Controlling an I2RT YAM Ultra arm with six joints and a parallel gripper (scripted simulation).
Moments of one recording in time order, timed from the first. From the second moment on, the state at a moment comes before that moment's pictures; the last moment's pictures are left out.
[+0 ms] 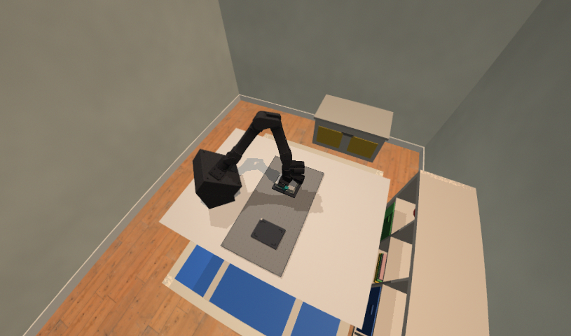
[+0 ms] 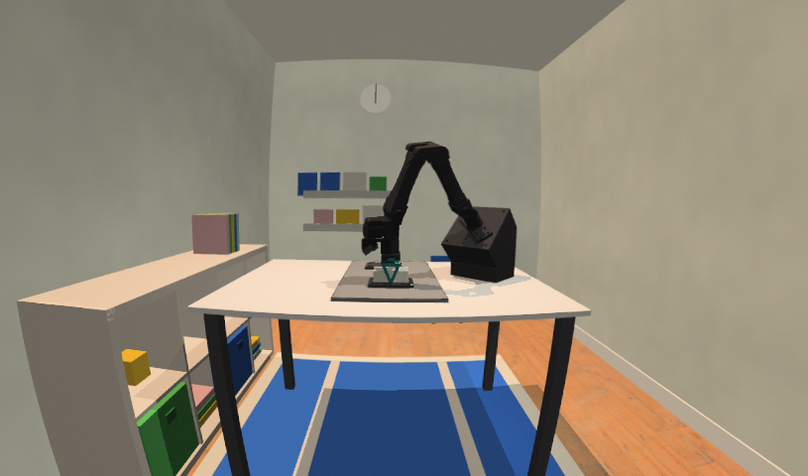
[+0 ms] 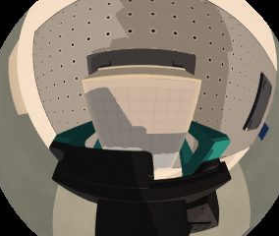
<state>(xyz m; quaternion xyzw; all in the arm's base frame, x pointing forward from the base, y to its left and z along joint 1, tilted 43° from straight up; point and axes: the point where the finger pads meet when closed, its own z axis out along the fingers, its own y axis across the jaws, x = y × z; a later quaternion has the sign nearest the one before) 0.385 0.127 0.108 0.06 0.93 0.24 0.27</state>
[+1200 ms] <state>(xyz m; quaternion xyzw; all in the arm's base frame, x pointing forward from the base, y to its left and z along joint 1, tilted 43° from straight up) 0.386 0.128 0.106 0.06 0.93 0.24 0.27</state>
